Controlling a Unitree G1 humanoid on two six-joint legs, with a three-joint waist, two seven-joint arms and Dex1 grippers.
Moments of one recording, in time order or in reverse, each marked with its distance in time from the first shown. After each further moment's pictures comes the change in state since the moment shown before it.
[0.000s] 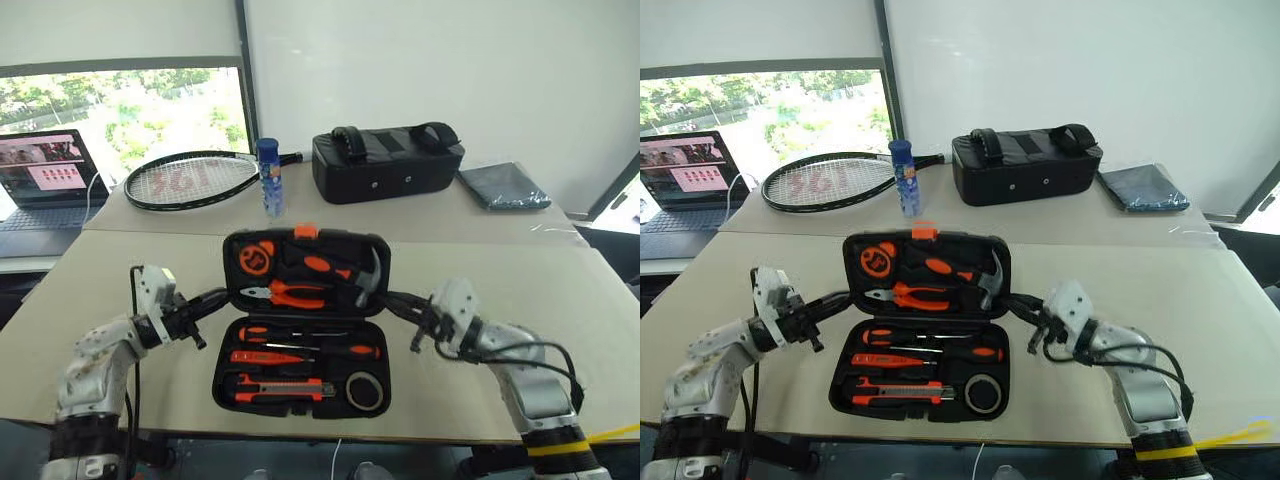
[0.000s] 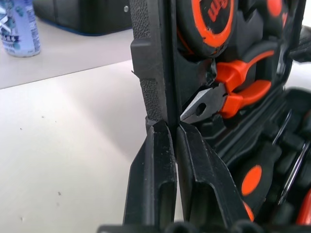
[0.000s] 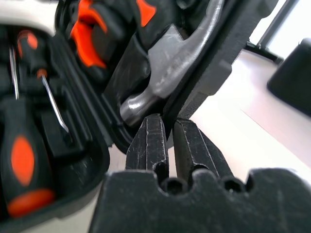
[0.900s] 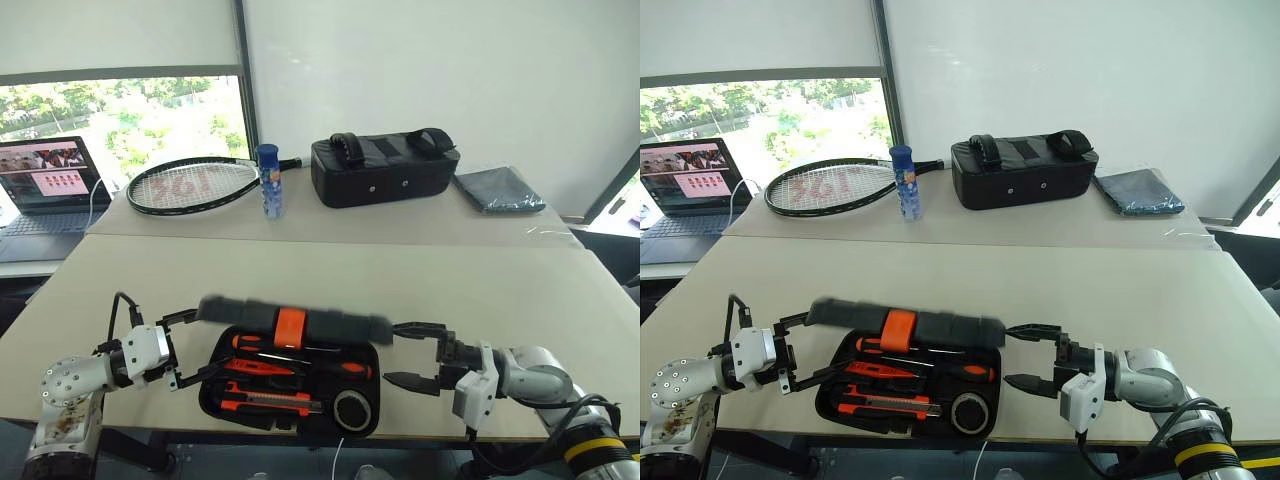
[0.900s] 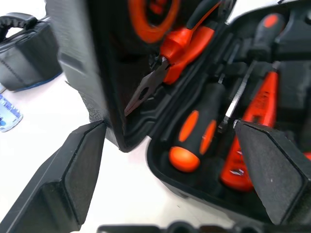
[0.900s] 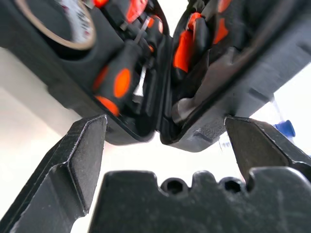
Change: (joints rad) left arm 0.165 0.149 -0.050 0.066 0.034 -0.546 -0.164; right arm -0.003 -0.236 0.124 0.228 -0.254 -0.900 -0.067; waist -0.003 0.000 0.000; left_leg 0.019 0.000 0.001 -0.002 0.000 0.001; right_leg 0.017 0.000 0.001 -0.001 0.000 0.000
